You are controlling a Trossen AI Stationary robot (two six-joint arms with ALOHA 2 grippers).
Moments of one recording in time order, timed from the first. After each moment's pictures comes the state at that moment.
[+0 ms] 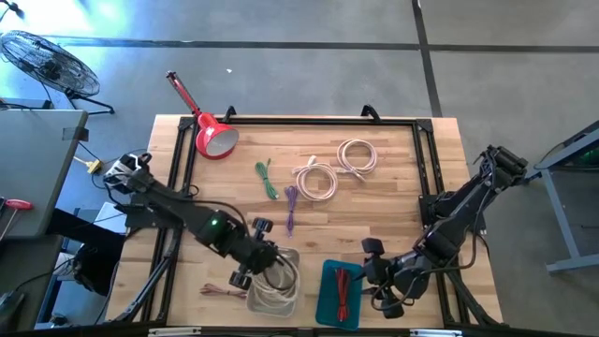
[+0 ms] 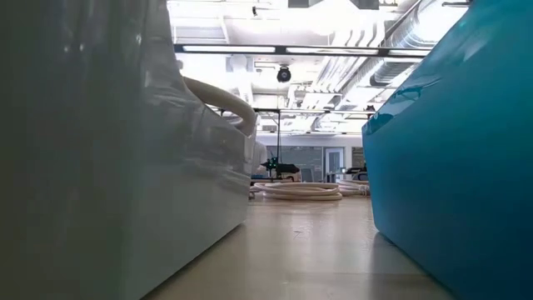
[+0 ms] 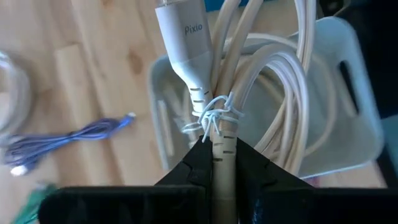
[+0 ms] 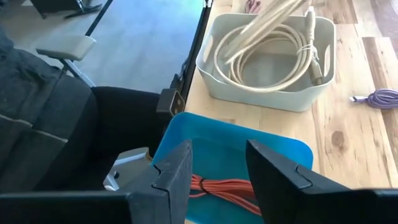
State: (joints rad) left arm -0.52 1.60 1.43 -0.89 -0.12 -0.17; right arm 0.80 1.42 1.12 -0.38 0.33 0.54
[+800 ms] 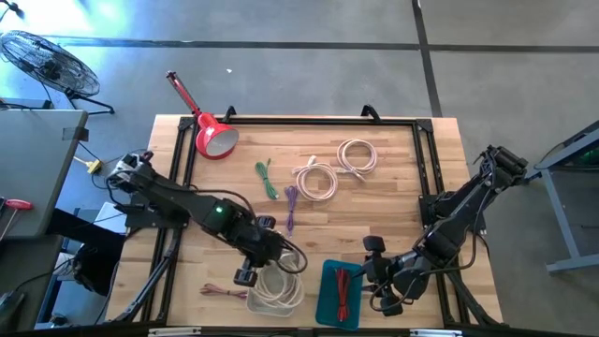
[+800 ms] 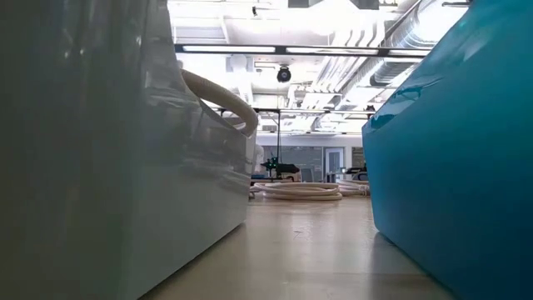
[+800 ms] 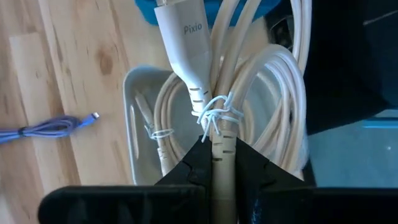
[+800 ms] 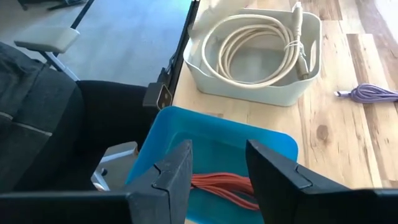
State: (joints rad) left arm -0.44 1.63 1.54 -0.96 0.08 -0.27; right arm 0.80 1.42 1.12 -0.42 0.37 0.54
